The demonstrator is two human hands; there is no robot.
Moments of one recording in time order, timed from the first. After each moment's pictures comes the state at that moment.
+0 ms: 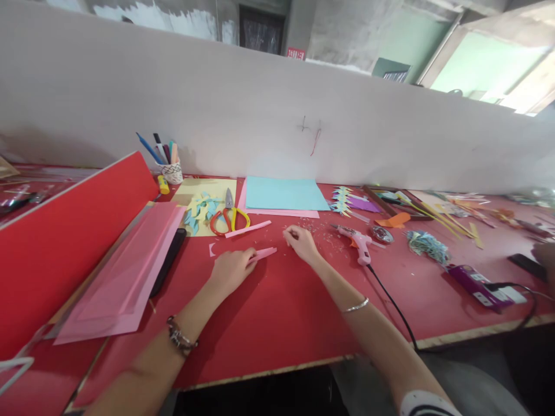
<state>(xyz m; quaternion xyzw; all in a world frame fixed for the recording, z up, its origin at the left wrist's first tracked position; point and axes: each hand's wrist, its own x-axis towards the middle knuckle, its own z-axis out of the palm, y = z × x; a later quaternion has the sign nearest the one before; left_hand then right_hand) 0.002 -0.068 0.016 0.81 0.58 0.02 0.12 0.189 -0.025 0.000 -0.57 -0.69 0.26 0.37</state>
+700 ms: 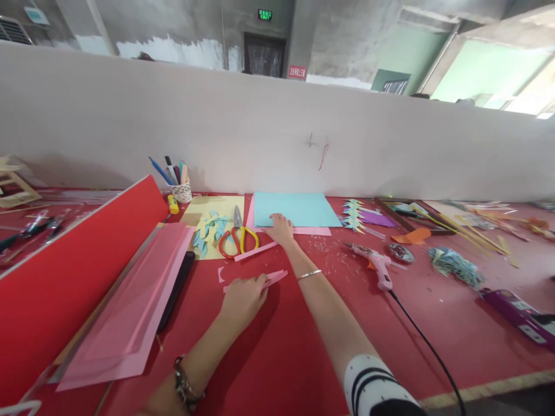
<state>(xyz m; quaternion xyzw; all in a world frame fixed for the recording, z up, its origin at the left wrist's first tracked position) 0.006 -0.072 0.027 0.82 0.57 -0.05 0.08 0.122 0.076 0.005 -0.68 -0.70 0.08 0.20</state>
